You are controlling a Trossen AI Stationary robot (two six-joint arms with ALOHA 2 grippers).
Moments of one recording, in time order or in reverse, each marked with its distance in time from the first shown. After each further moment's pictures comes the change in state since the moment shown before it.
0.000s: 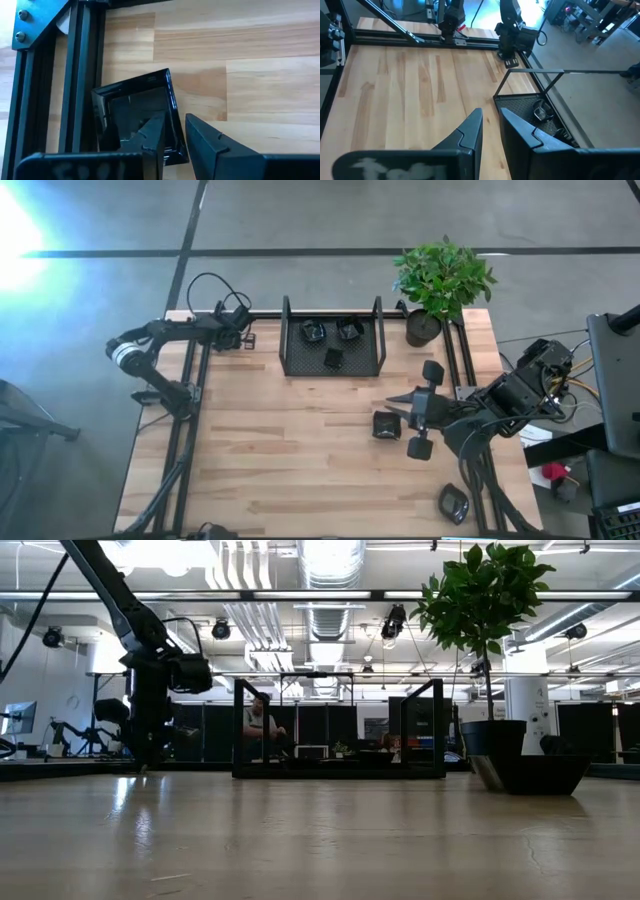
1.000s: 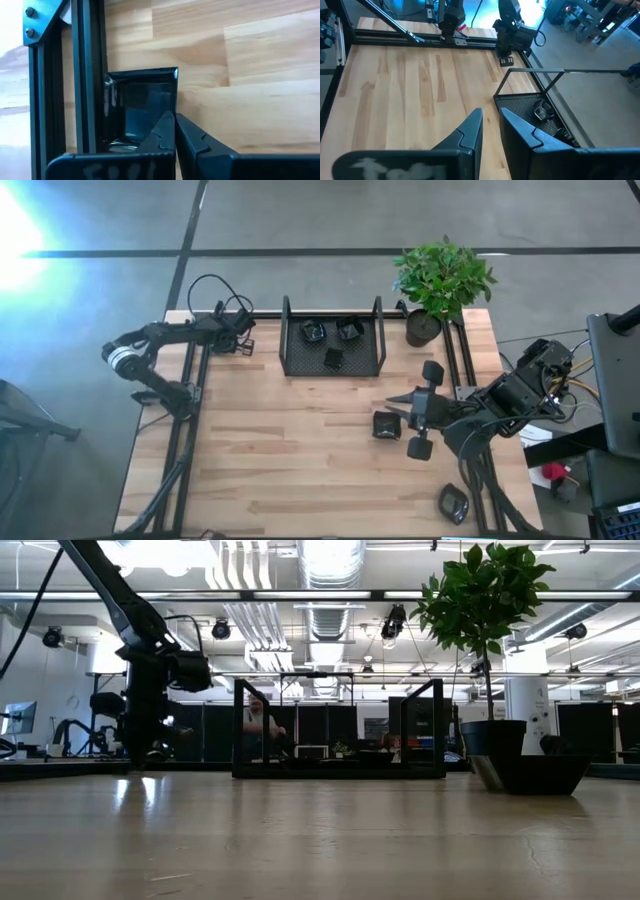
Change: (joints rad) left arm -0.039 -0.042 -0.002 -0.113 0.002 0.054; right arm 0.000 0.000 0.000 -0.003 -0.001 0.004
